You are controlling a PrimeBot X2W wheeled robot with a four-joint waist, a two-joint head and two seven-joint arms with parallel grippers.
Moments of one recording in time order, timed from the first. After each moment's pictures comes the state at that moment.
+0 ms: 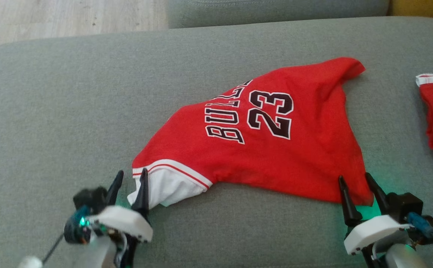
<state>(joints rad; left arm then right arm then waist) -0.30 0.08 -0.29 0.76 -0.48 -0.13 -0.23 -0.10 -0.14 0.09 0.57 0.17 0.13 -0.25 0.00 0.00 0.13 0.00</state>
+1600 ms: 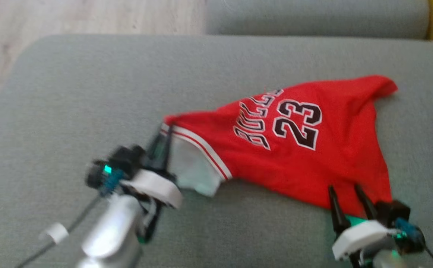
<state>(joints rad) -0.40 0.11 -0.54 0.47 -0.42 -0.01 -0.20 -0.08 -0.07 0.06 0.64 0.17 0.13 -0.25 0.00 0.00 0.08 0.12</state>
